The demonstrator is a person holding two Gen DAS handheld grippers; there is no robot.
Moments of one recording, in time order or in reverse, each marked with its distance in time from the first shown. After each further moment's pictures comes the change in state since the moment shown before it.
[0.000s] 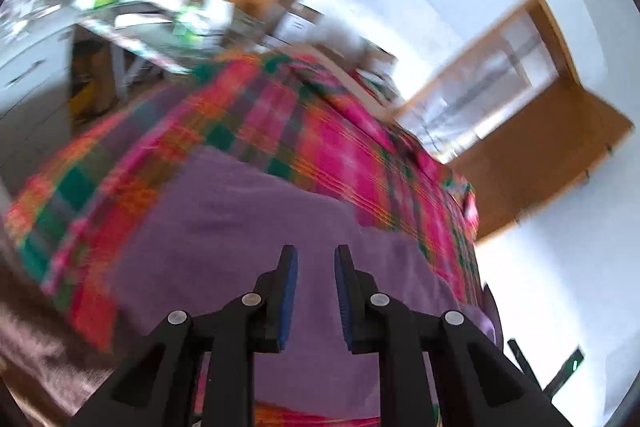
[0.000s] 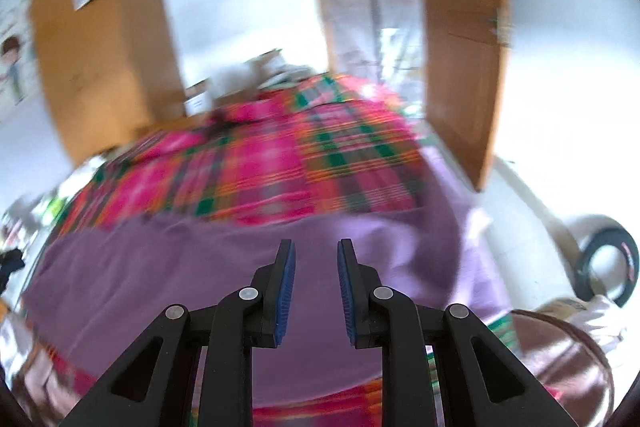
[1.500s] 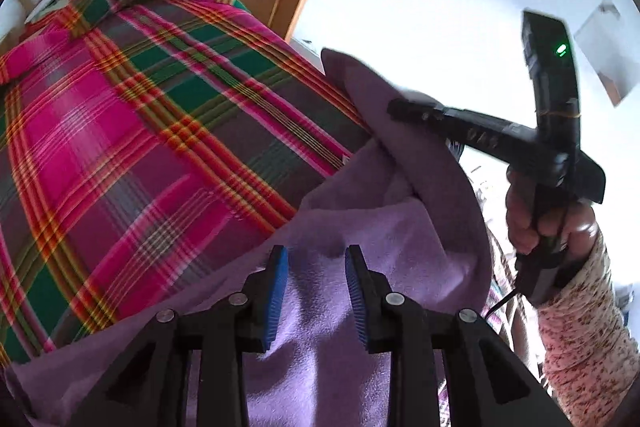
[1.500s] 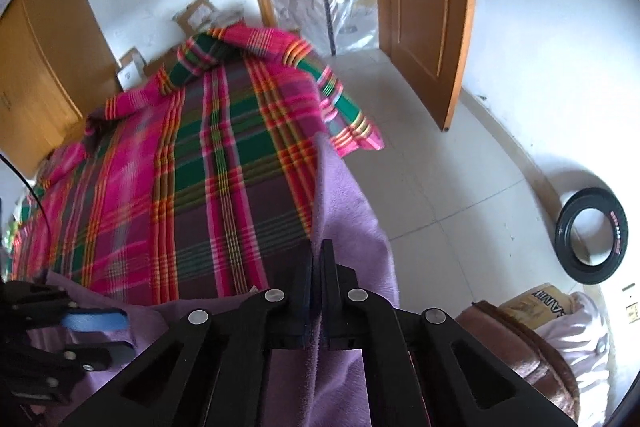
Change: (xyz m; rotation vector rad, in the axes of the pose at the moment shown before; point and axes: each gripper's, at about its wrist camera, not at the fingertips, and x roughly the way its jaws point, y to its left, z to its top) left arm 0.270 -0.316 -0.128 0.904 0.702 -0.284; right arm 0.121 -0.113 0.073 0.118 0.267 -0.059
